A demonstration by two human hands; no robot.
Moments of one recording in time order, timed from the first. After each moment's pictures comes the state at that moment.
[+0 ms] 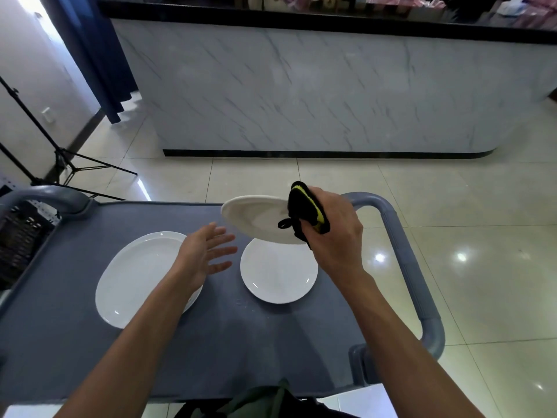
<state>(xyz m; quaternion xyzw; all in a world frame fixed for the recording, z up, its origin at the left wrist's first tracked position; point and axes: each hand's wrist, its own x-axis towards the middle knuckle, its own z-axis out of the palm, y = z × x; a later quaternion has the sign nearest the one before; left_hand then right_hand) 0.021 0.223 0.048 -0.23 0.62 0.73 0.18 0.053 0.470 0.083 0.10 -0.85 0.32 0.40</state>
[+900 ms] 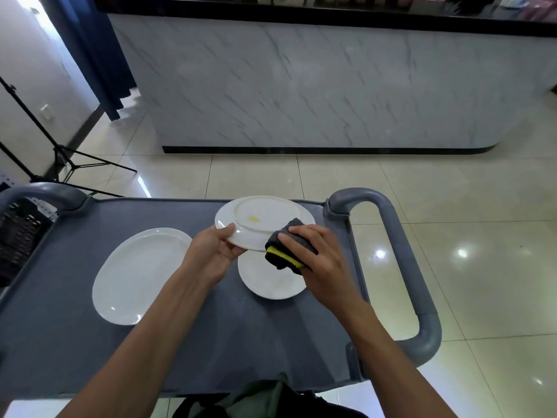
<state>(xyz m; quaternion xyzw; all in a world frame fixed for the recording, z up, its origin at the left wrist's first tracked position) 0.027 0.256 0.061 -0.21 0.43 0.86 0.19 0.083 0.481 0.031 0.24 -0.88 0.22 0.34</state>
